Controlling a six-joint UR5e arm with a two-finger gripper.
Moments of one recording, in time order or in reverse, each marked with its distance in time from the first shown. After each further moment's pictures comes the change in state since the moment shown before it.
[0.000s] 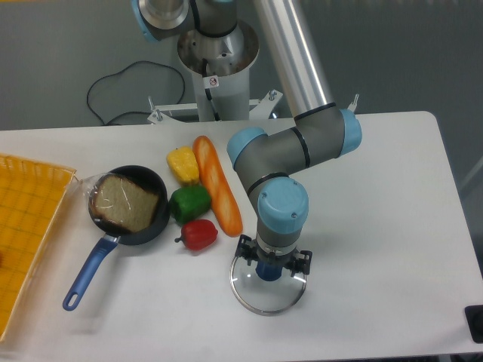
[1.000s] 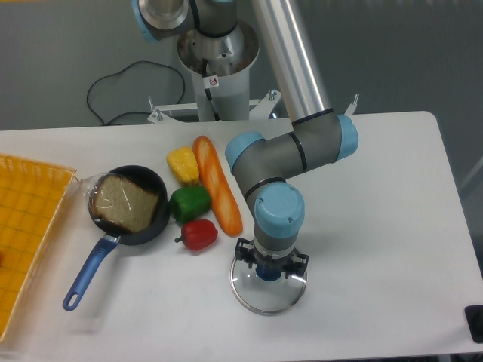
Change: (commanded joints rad) arm -0.008 -0.011 -0.011 0.028 0.006 0.003
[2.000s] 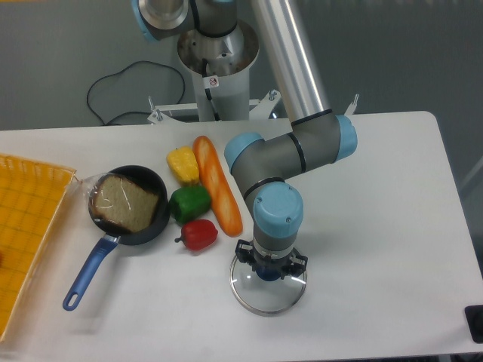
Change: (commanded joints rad) arm 0.000 0.003 0.000 0.000 0.000 0.006
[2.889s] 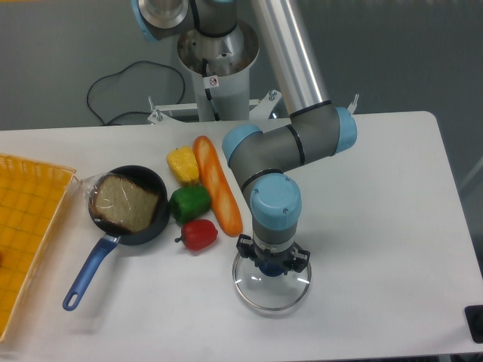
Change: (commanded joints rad) arm -0.012 0.067 -0.037 -0.014 0.060 0.058
